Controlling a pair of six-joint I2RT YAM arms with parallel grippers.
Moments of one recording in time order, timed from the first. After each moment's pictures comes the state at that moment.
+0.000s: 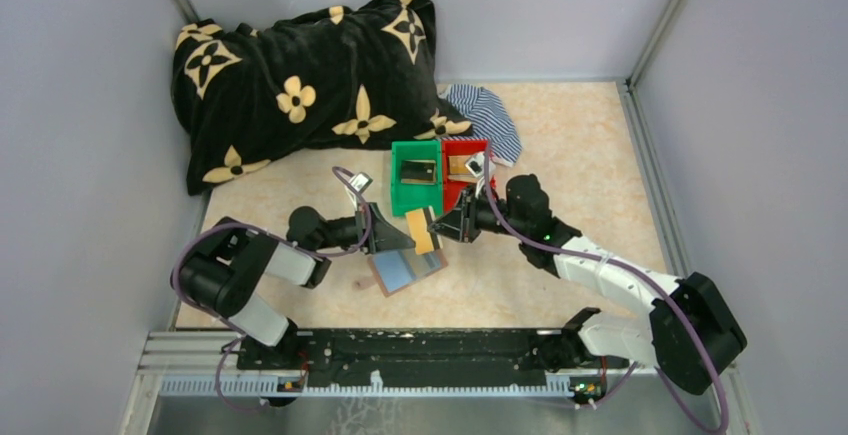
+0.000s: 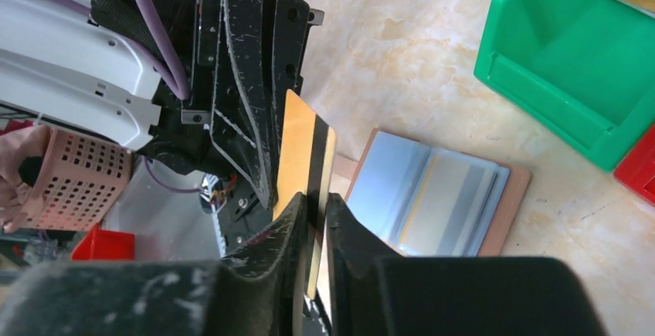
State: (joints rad) left arm -0.47 1.58 0.27 1.54 0.99 -1.25; right arm 0.64 1.14 0.57 0.34 -0.58 0.57
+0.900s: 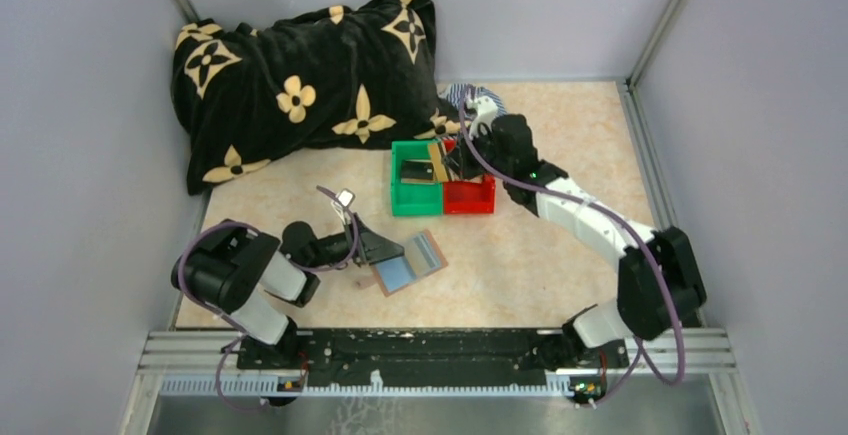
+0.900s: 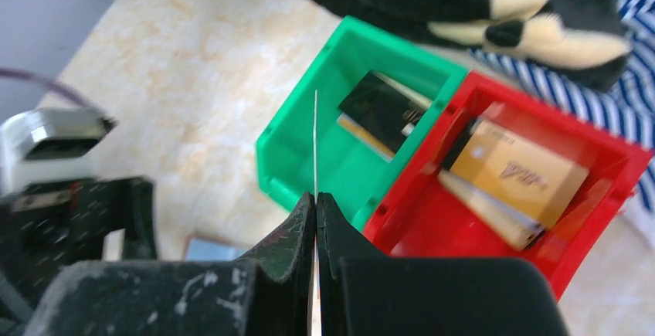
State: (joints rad) left arm -0.40 1.62 0.10 1.54 0.86 -1.23; right arm 0.53 1.37 0.96 0.05 -0.29 0.27
